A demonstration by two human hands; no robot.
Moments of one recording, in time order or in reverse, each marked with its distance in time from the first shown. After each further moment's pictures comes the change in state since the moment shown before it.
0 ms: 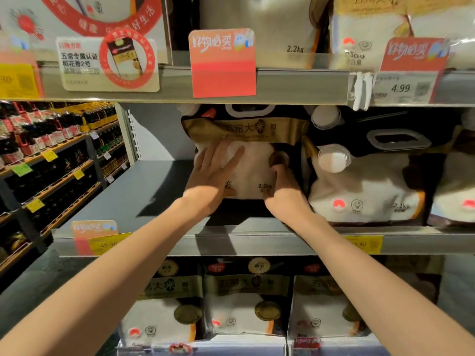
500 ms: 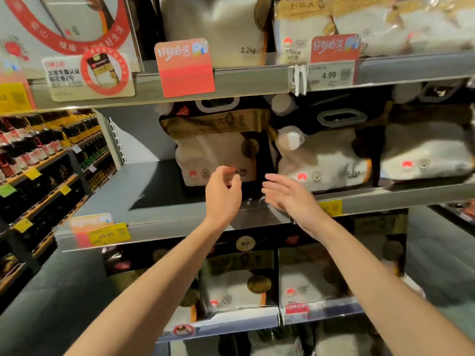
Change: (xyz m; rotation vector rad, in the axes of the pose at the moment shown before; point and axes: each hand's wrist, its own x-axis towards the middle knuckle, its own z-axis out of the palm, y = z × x) left_hand -0.040 0.115 -0.042 -1.030 0.126 -0.595; right_hand -0.096 0.021 -0.059 0.782 -0.156 0.168
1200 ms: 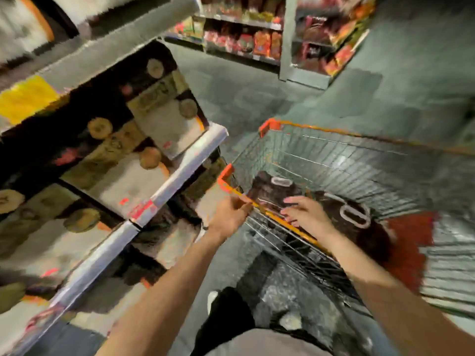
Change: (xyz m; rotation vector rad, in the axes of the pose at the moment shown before) left_hand -0.398 -0.024 0.259 0.003 -1.346 -0.224; right_hand -0.440 0.251 -0.191 0.092 0.884 0.731
